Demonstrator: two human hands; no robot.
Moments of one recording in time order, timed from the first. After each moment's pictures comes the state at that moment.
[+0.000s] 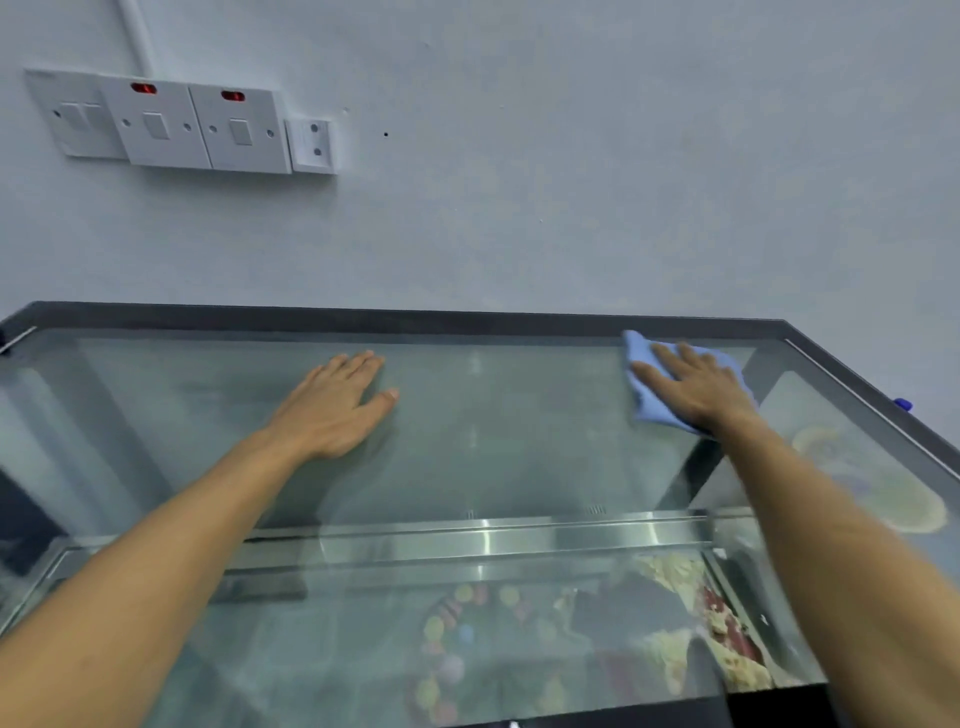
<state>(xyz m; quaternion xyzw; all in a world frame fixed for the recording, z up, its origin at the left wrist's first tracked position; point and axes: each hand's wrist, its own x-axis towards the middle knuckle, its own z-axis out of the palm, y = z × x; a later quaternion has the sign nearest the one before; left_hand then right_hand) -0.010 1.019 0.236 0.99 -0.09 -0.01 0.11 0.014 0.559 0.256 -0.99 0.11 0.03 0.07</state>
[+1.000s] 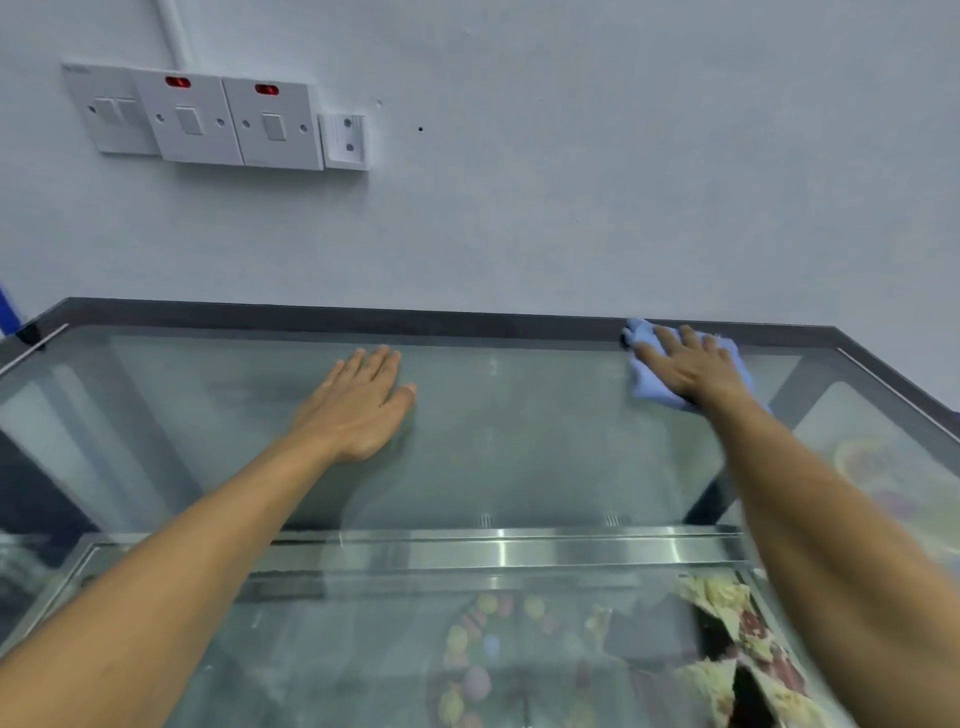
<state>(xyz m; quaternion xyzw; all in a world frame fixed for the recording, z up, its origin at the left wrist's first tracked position) -0.008 1.020 0.239 0.99 -0.05 -0.03 0.11 0.080 0.598 0.251 -0.99 0.11 0.00 0.06</state>
